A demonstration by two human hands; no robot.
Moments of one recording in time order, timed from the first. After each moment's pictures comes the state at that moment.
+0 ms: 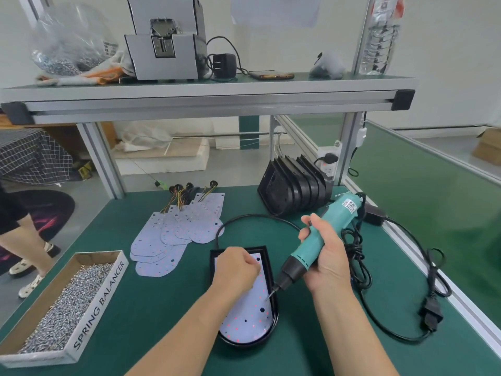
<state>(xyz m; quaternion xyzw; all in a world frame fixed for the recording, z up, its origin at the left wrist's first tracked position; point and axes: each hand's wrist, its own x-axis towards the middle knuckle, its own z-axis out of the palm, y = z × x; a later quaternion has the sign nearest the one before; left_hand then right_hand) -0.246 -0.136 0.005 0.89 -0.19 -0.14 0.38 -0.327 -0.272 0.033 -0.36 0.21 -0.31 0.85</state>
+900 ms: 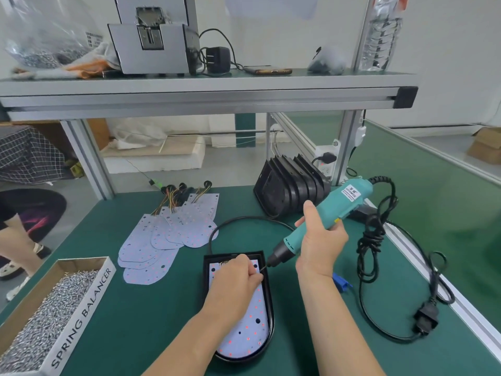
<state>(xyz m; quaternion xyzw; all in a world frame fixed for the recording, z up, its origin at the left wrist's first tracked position) -0.253 -0.134 -0.015 0.89 -0.29 -0.03 0.35 -0.285 -0.282 0.031 -0.41 0.28 -0.52 0.70</state>
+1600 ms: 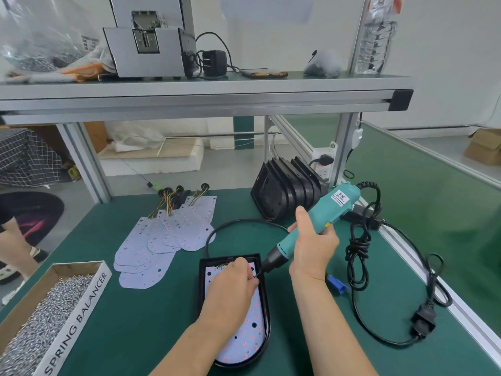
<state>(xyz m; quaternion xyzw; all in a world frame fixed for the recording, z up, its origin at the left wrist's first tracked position) -0.261 -0.134 -0.013 0.91 -0.30 -0.02 0.30 -0.281 -0.281 0.023 -0.43 0.30 -0.49 0.70</state>
